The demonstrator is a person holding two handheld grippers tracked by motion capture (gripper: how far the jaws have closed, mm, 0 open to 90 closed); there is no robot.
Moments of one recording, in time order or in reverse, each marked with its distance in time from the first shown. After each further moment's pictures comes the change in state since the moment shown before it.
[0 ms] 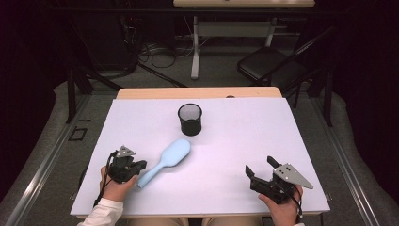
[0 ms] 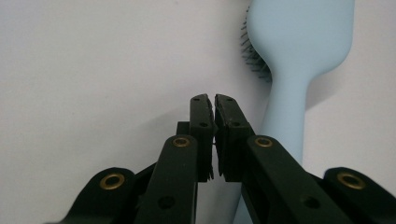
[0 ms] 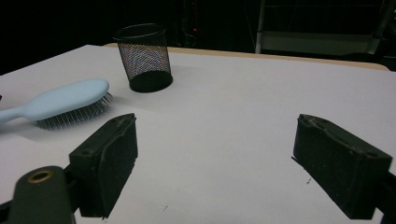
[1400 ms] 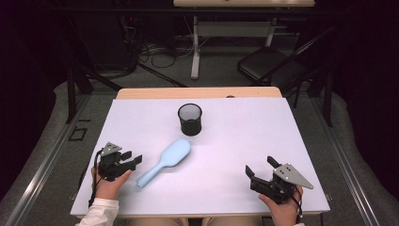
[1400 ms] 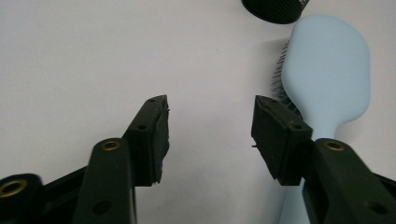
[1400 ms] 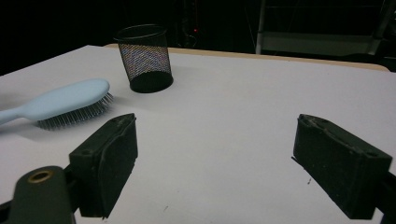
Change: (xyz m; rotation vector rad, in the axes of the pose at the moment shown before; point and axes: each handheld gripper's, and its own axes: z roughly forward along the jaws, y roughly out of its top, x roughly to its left) left arm 0.023 -0.003 -0.014 -0.166 0.043 -0.094; right arm 0.000 0.000 -0.001 0.001 0.000 -0.002
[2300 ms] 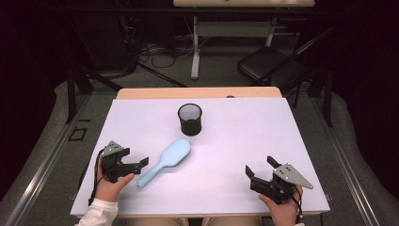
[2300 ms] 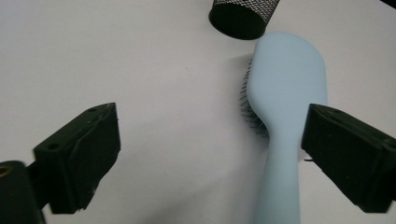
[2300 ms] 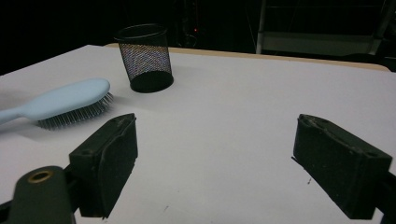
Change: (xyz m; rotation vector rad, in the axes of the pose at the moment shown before) left arm -0.006 0.004 0.003 -0.057 -0.105 0.028; right arm 0.000 0.000 0.000 -0.002 0.002 0.001
